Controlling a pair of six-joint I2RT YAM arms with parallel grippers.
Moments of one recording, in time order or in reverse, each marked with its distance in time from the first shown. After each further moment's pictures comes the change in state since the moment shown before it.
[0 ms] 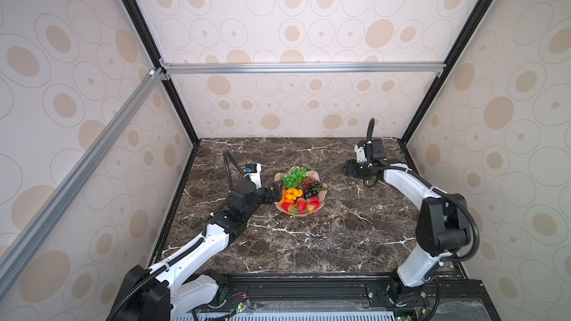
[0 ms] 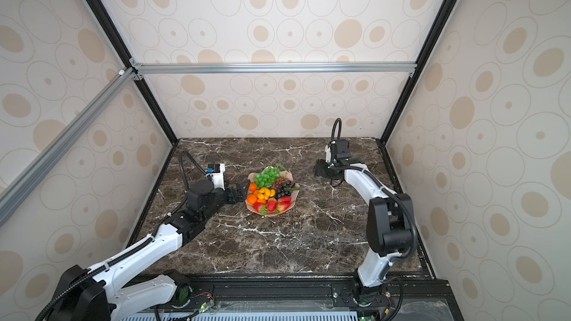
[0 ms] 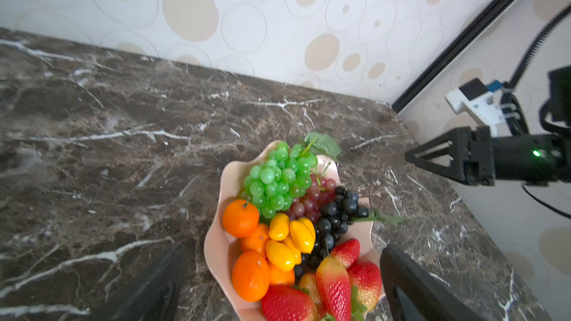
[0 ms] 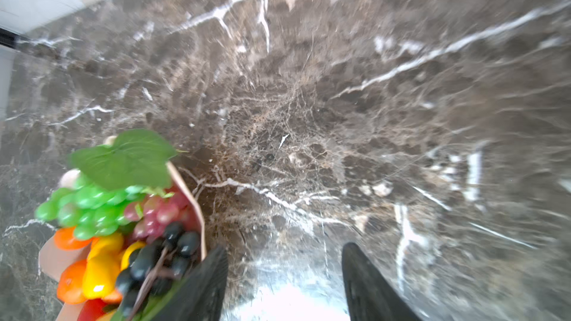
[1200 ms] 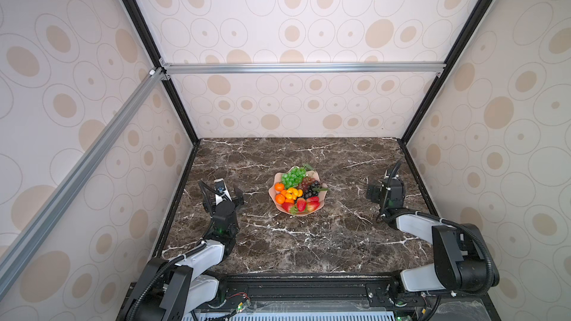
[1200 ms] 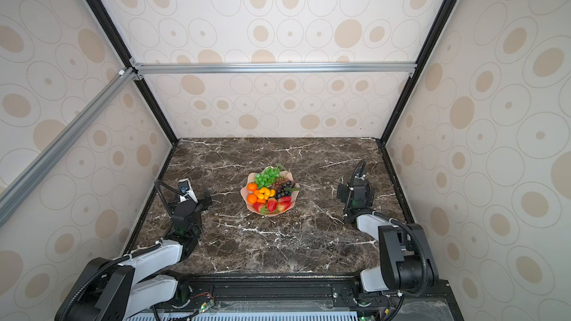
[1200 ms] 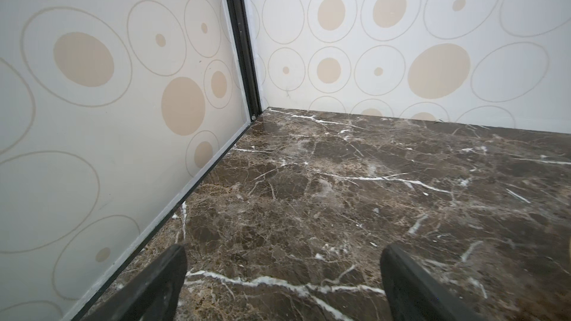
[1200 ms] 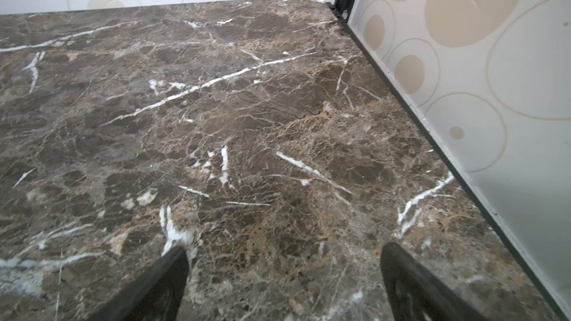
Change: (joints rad) left arm 0.286 0.105 -0.399 0.631 -0.499 0.410; right arm -0.124 -0.206 -0.722 0.798 0.499 -0.226
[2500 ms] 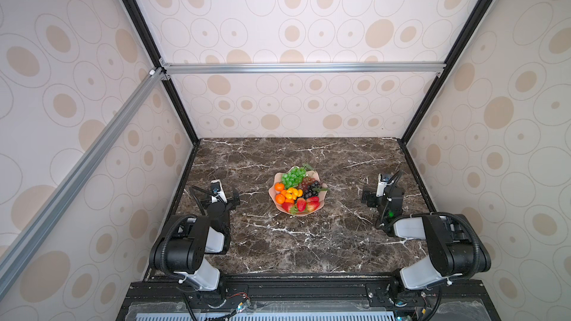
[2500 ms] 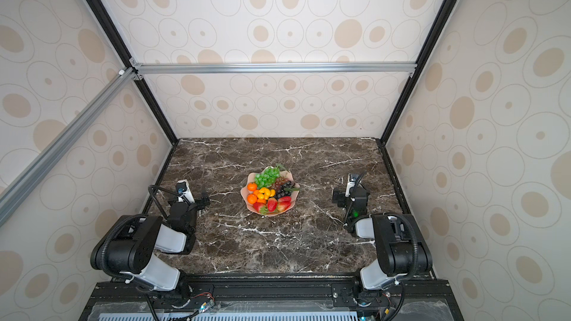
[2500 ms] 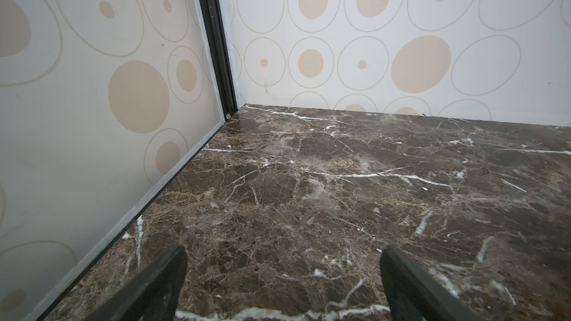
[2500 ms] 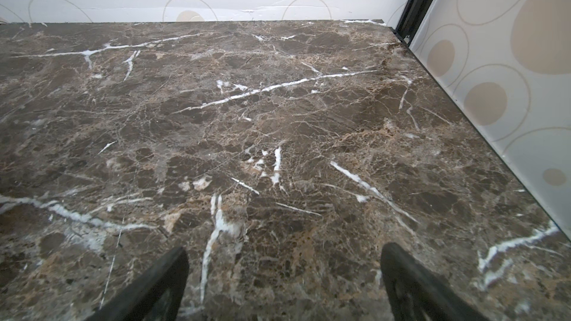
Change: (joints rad) left arm 0.196 0.396 -0.027 0.480 0.329 0.021; right arm -0.021 0.097 -0.129 0.356 -0.200 -0.084
